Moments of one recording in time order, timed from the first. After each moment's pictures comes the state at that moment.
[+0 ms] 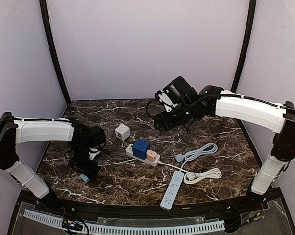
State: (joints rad) left arm -0.73 1.52 0.95 -1.21 -0.01 -0.34; right arm 0.92 1.69 1.55 -0.74 0.17 0.27
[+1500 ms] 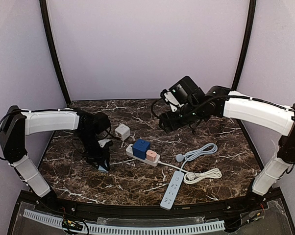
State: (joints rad) left arm -0.64 1.66 1.12 -1.10 0.32 -0.37; right arm 0.92 1.61 1.49 -0.75 0.19 0.28
